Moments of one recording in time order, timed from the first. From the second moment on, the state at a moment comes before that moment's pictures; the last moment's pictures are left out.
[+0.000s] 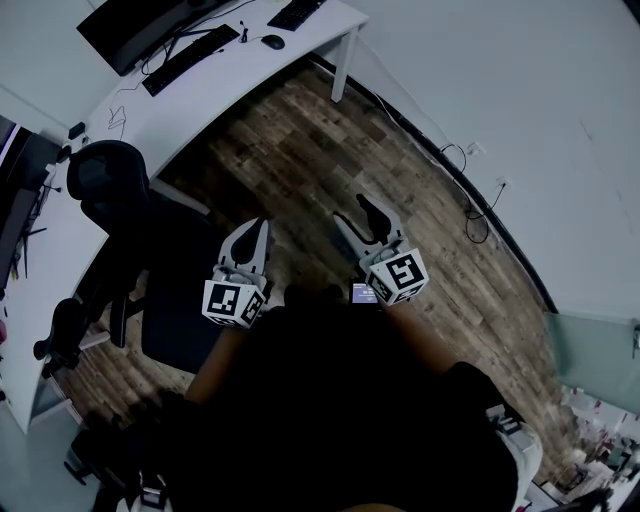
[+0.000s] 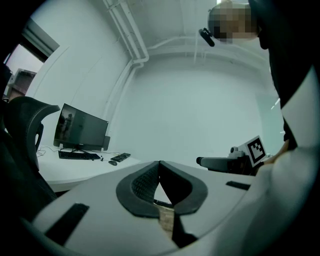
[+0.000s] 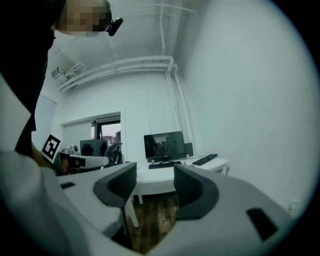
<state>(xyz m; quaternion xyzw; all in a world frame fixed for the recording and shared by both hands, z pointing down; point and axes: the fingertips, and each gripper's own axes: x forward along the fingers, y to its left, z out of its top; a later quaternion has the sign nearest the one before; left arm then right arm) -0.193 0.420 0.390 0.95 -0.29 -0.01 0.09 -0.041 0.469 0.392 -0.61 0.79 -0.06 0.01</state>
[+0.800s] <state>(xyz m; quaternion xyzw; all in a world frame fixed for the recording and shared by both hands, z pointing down) -0.163 0.428 0.401 0.95 -0.30 0.00 0.10 0.010 0.492 0.387 -0.61 0.79 -0.07 0.04</state>
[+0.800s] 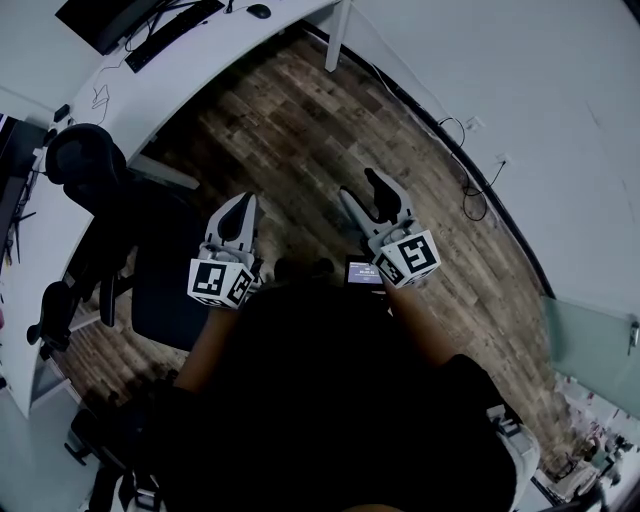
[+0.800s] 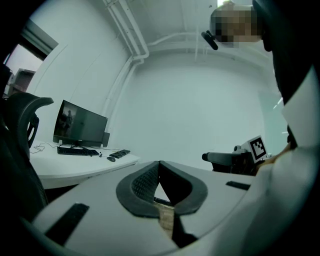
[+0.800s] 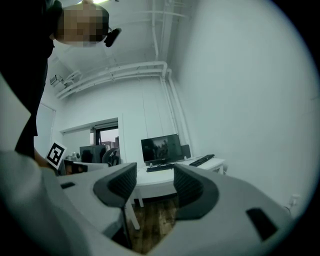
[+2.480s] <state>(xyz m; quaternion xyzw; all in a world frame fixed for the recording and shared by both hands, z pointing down) -0.070 0.085 0.417 0.93 -0.34 -0.07 0.15 0.112 0.155 0.393 -0.57 0.81 -0.13 0.04</state>
